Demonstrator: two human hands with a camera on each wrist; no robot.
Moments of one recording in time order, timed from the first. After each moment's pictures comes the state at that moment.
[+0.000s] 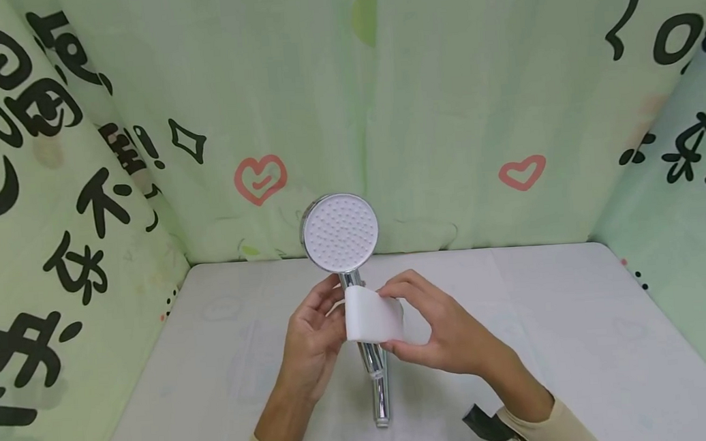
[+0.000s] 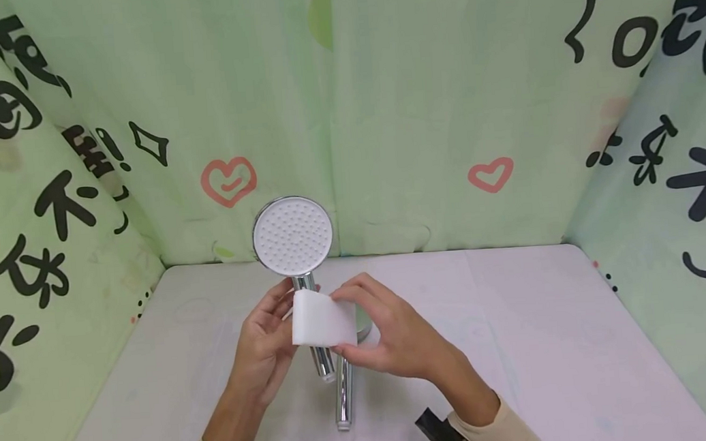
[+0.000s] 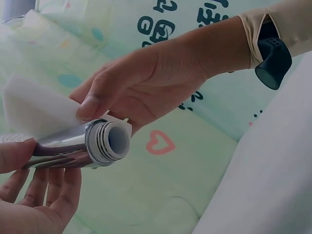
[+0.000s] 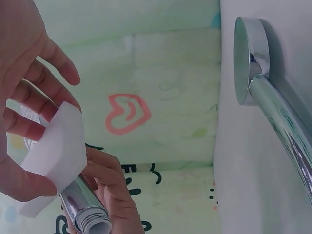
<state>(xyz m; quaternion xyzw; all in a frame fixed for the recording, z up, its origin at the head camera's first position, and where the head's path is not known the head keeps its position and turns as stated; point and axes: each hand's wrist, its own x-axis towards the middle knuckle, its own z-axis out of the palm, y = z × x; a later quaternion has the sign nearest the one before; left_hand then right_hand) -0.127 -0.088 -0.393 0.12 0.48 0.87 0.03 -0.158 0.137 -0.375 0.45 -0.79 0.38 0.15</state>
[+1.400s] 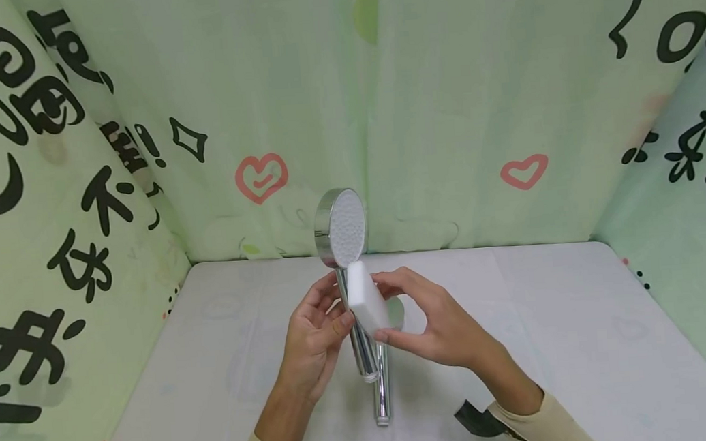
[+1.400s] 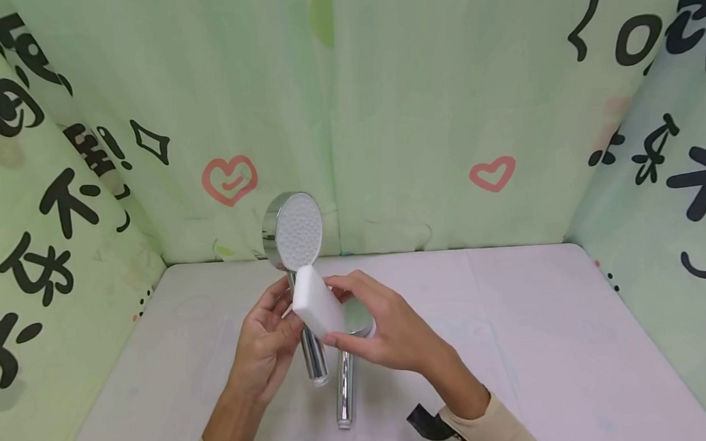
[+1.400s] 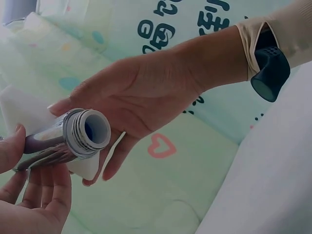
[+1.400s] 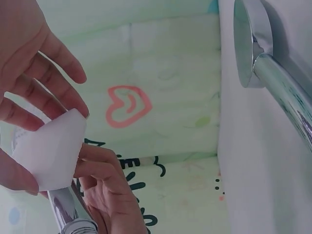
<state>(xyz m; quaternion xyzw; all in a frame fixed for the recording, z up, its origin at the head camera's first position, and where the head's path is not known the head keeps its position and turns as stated) -0.126 -0.092 -0.390 0.13 0.46 0.88 0.03 -0.163 0.123 -0.372 0.46 -0.76 0.45 0.13</state>
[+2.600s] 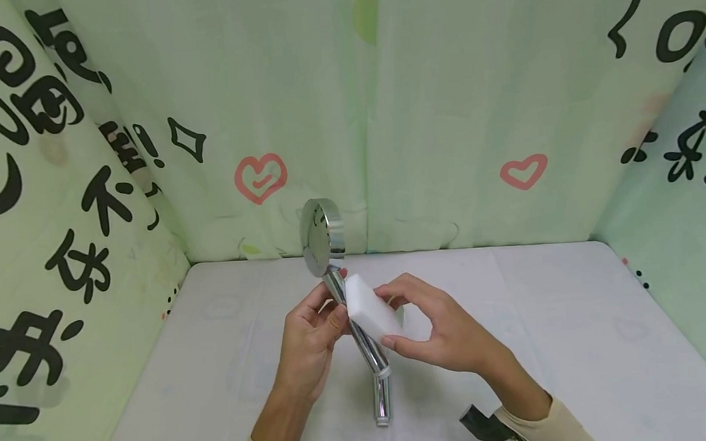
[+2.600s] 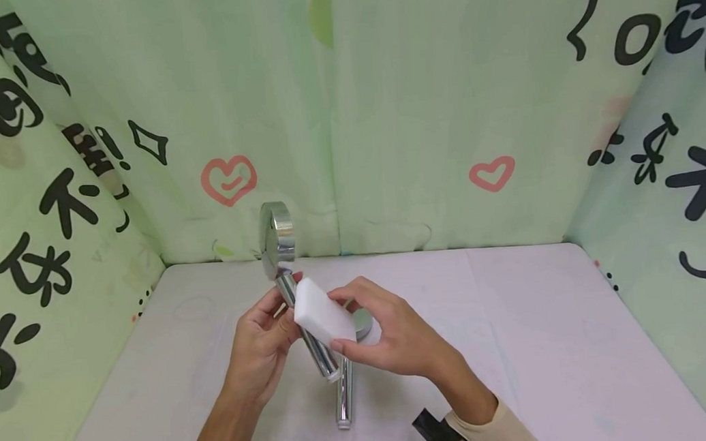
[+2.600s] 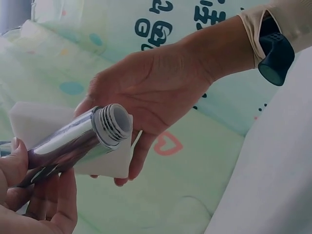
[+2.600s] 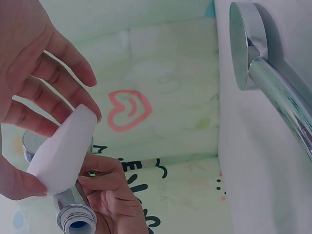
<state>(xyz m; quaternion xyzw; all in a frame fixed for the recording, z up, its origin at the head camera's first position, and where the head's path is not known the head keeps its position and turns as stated) -0.123 -0.092 -0.384 0.10 0.54 0.83 0.00 -0.159 0.133 -0.377 0.44 -0.77 0.45 0.08</state>
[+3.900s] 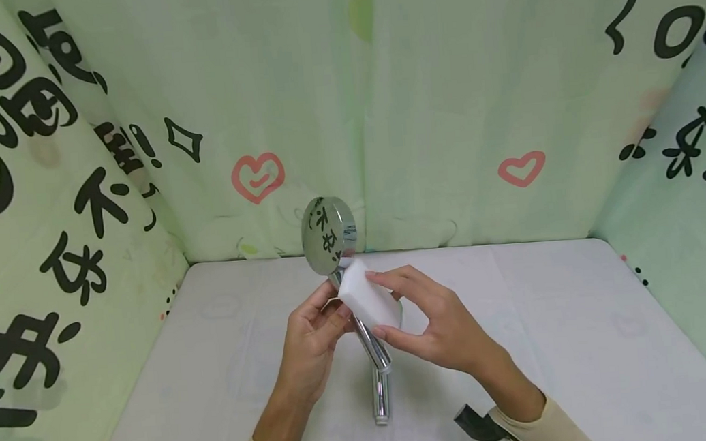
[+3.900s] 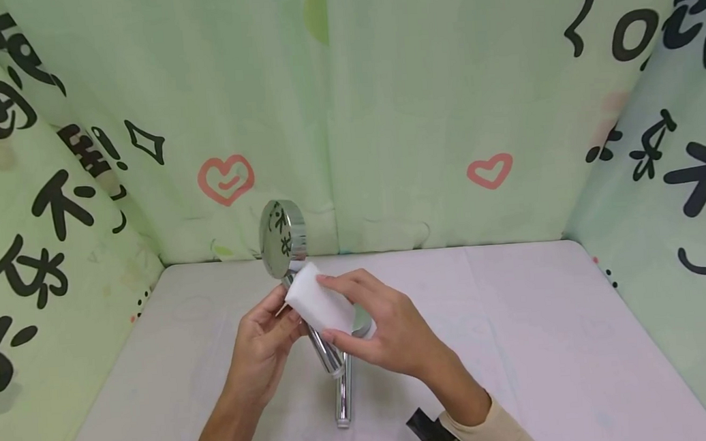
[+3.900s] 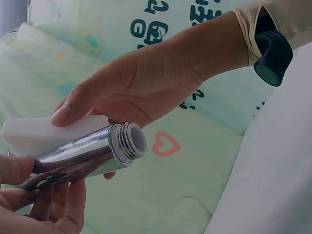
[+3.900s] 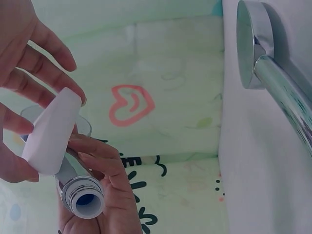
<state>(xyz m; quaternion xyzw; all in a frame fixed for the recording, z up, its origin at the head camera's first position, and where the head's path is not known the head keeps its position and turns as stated) -0.121 -0.089 -0.382 0.14 0.57 0.81 0.00 -0.156 0.125 -0.371 0.42 -0.78 0.42 0.20</state>
